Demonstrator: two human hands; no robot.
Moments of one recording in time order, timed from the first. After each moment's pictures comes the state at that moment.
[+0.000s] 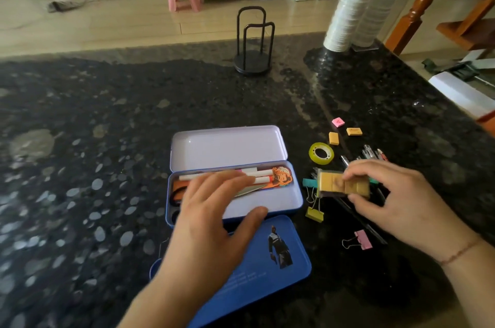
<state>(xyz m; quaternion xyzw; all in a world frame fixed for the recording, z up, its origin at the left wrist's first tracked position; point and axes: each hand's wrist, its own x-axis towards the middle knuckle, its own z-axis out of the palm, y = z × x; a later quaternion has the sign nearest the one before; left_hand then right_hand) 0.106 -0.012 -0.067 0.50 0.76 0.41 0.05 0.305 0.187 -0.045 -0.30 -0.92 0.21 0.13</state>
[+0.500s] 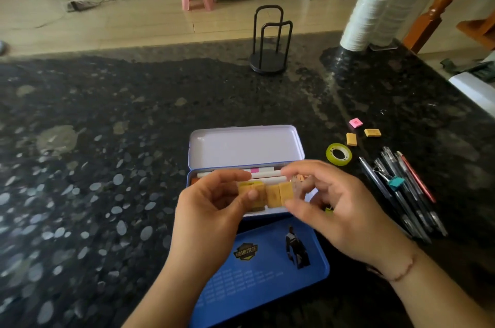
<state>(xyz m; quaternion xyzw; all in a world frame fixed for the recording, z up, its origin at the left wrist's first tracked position) 0.096 -0.015 -0.059 0.25 0.69 0.63 0.27 0.233 0.125 -0.052 -0.20 -0.82 0.51 0.17</state>
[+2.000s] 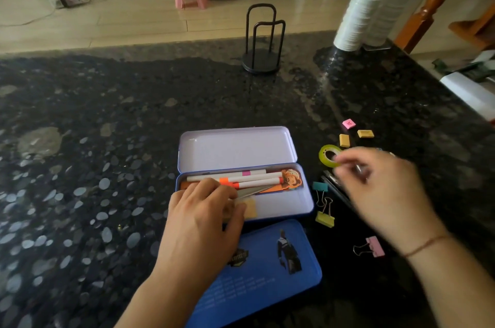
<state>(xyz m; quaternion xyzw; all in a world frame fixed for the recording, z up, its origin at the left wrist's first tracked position) 0.084 -0.017 -0.089 0.47 0.84 0.27 0.01 0.253 0.170 -0.050 -0.42 -0.86 0.19 0.19</state>
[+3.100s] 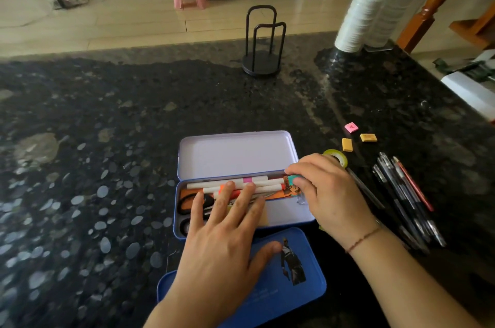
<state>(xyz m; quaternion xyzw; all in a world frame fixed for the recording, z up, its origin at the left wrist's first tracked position) 0.100 -0.012 -0.104 0.57 0.82 0.07 0.07 0.212 0.170 -0.099 -0.22 -0.93 0.17 0.23</state>
